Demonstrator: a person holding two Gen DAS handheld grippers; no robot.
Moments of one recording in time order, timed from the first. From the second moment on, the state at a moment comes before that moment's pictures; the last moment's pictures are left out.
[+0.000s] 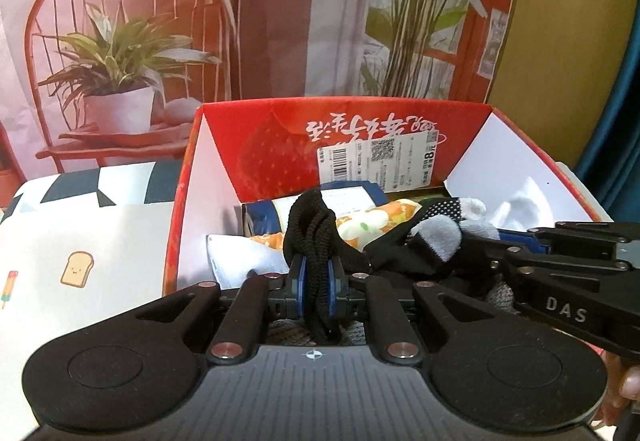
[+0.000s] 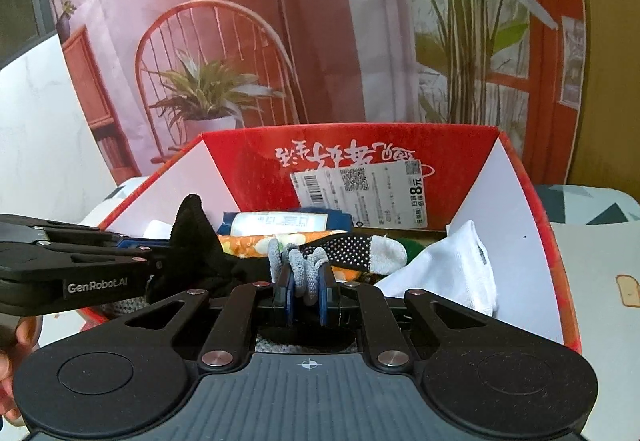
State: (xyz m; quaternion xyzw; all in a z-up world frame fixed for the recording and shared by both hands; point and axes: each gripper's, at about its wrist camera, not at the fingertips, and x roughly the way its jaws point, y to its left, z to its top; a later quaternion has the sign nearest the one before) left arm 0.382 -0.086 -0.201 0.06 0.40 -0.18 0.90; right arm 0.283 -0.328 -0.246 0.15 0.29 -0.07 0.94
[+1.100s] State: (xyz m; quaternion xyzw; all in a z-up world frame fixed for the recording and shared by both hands) left arm 0.182 -0.027 -0.245 0.02 0.36 -0.20 0.91; right arm 0.081 -0.268 -0.285 0.11 0.27 -0.09 0.95
